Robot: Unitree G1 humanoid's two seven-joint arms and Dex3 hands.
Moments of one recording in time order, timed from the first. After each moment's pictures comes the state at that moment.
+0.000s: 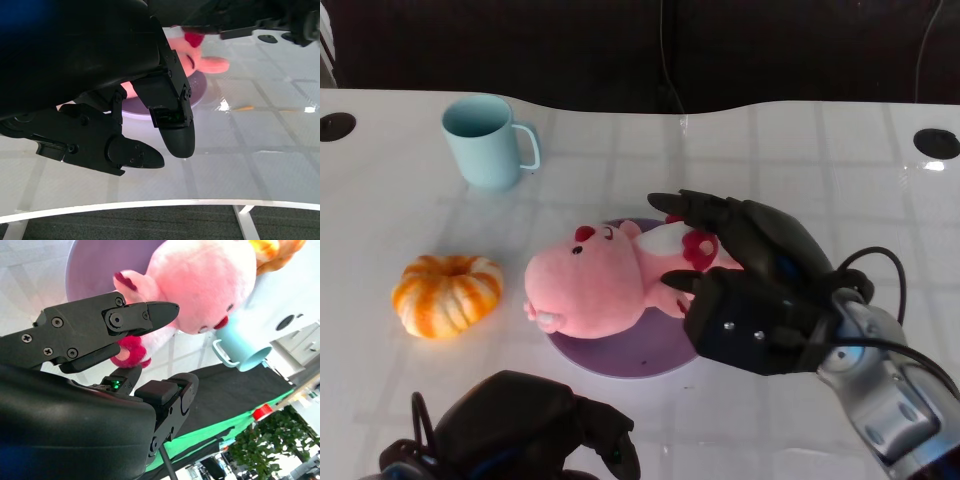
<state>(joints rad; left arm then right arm) 0.18 0.41 -0.30 -0.47 0.66 -0.05 -0.39 -0.42 -0.09 0.38 0.19 -0.51 0.06 0.04</state>
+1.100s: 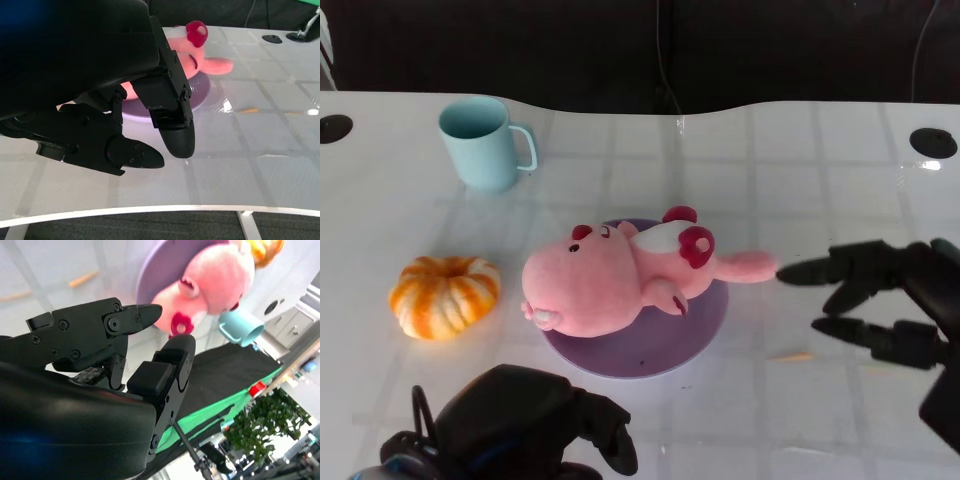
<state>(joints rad) 0.16 0.41 -0.30 -0.45 0.65 -0.04 -0.39 0.03 -0.36 0.04 -0.39 -0.26 0.02 0.31</state>
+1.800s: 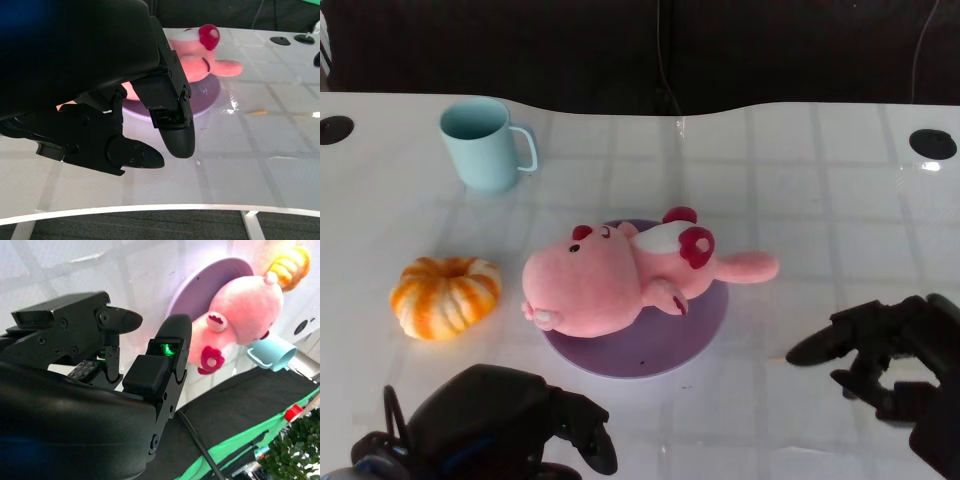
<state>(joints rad) 0.19 0.45 -0.25 -0.46 0.61 -0.06 -0.40 0.13 -0.35 0.07 -0.37 -0.28 0.08 0.31</state>
